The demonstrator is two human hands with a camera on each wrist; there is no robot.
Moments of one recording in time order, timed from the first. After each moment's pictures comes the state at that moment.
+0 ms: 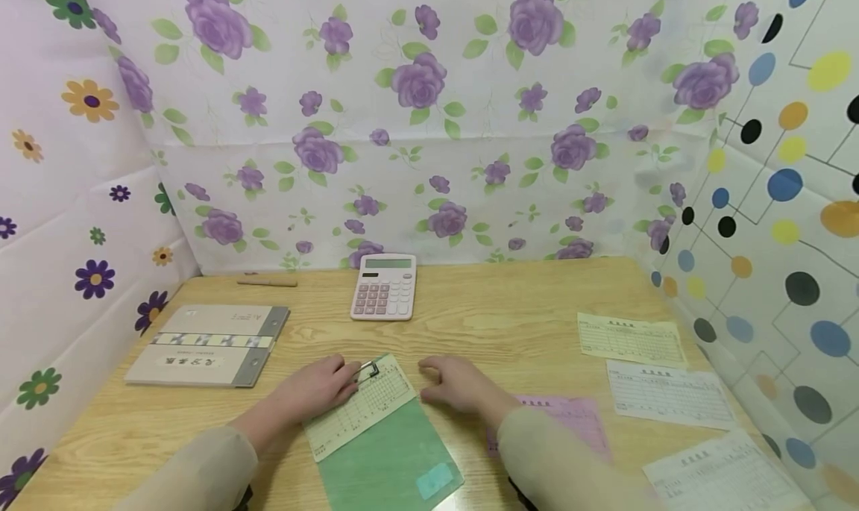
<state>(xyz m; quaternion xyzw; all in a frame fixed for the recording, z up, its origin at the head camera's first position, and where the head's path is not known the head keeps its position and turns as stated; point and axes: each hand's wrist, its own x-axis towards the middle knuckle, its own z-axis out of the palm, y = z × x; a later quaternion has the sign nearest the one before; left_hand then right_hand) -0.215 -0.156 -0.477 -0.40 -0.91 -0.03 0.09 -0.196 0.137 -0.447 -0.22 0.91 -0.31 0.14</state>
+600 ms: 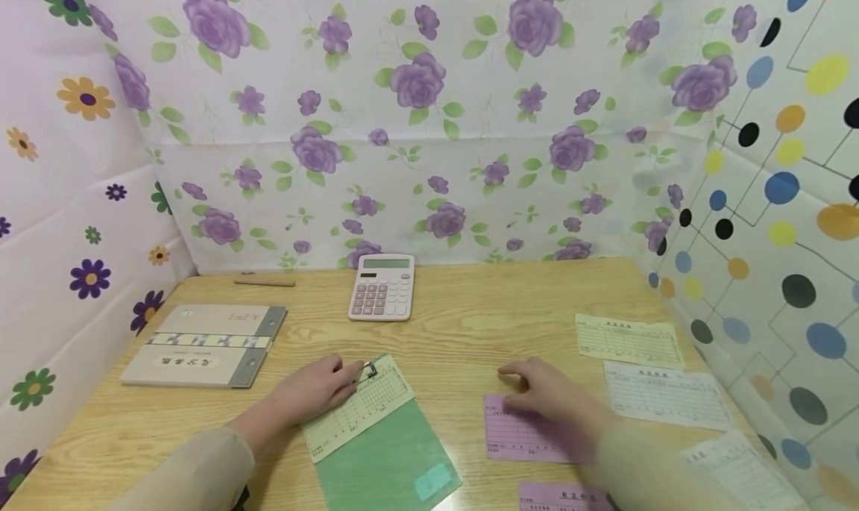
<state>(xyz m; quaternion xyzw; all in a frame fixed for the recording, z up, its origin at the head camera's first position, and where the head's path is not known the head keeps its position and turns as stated) -0.218 -0.156 -0.481 -0.41 -0.91 -0.04 0.09 -0.171 0.255 -0.439 -0.18 0.93 -0.30 0.13</state>
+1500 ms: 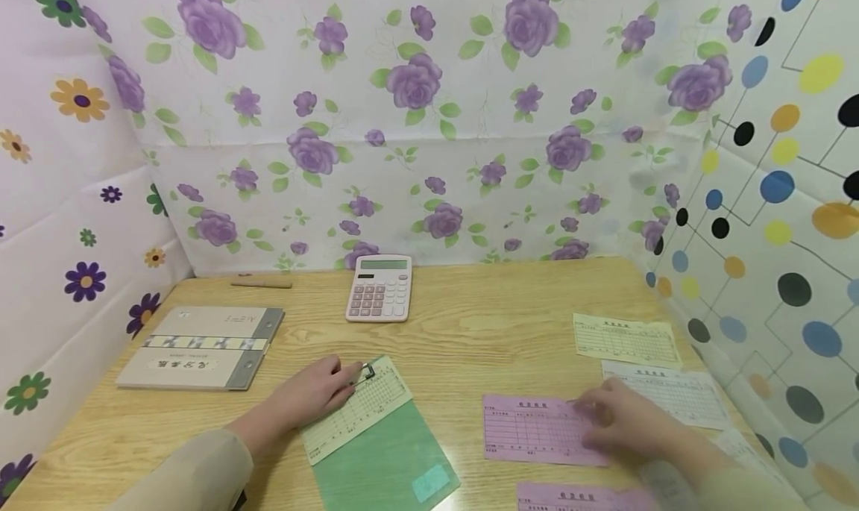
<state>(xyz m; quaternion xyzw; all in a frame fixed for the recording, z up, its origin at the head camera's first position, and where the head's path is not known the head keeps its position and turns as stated) -0.219 -0.155 -0.486 -0.40 -0.91 -0.05 0.08 -0.132 0.361 -0.451 -0.16 0.94 -0.25 0.15</state>
